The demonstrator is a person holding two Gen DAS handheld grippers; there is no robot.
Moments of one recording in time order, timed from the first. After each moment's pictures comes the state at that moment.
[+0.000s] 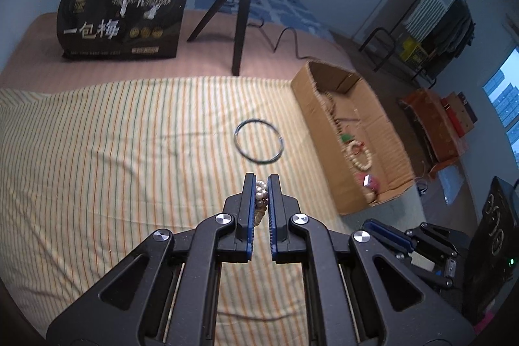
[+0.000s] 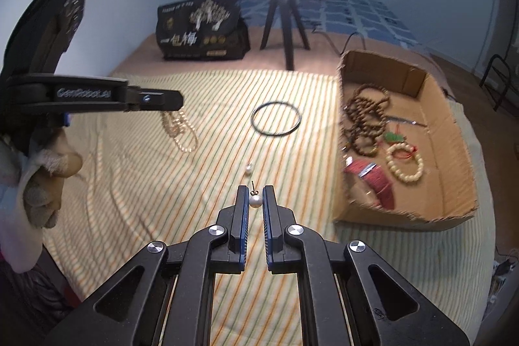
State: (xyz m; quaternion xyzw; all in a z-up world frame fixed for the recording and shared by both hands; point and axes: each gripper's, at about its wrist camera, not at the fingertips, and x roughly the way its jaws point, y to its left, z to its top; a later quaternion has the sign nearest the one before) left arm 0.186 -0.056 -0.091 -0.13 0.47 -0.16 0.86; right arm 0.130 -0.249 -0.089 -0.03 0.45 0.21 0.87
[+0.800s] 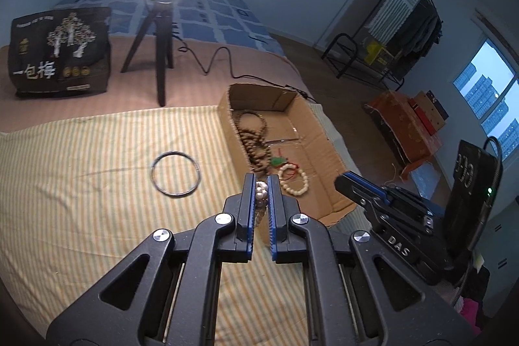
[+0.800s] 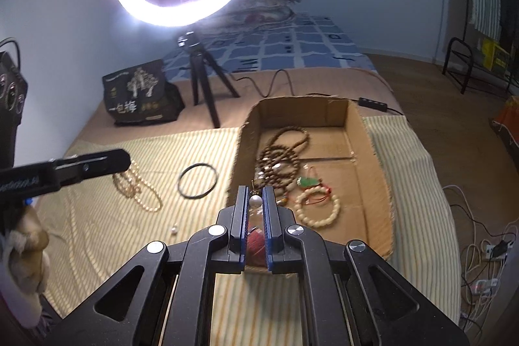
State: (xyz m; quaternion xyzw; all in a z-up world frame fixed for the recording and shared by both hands) left arm 0.199 -0.135 -0.054 -0.14 0.43 -0.23 0.86; right arm 0.179 -0.338 -0.053 0.03 0.41 0.13 0.90
